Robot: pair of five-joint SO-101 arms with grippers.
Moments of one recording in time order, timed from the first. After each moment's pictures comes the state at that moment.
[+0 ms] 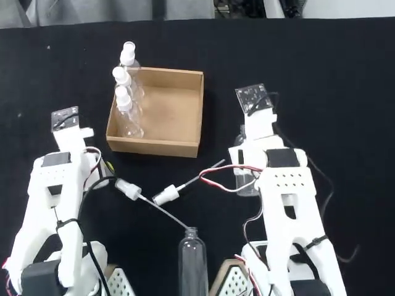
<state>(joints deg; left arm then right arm) -14.9 -28.3 55.7 54.1 2.9 -3.1 -34.9 51.6 56.1 11.4</state>
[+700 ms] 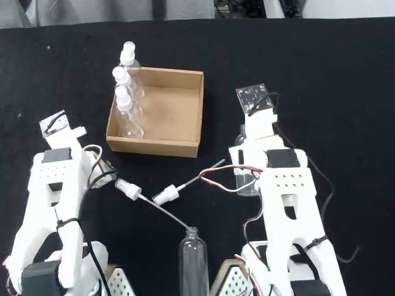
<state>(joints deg) -13.5 -28.3 52.5 62.7 18.6 -3.0 -34.9 51.7 56.0 11.4</state>
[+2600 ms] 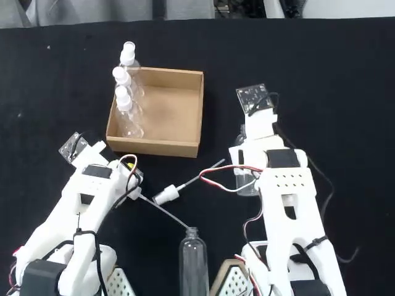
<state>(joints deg) 4.6 -28.2 64.9 45.7 55.5 -3.0 -34.9 51.7 56.0 11.4</state>
